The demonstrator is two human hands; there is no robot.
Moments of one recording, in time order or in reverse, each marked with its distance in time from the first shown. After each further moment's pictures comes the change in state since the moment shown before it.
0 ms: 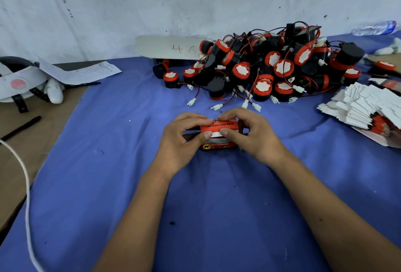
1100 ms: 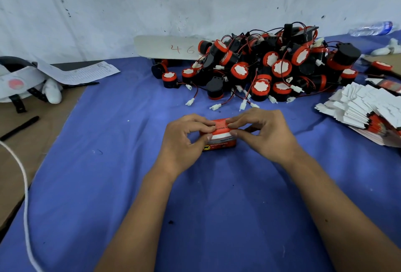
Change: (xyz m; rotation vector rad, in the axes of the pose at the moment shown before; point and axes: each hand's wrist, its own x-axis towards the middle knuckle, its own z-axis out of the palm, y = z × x) left_hand 0.000 0.003 0.007 0.082 0.035 0.135; right_hand -0.011 -0.014 -0.028 -0.146 0.023 -0.095
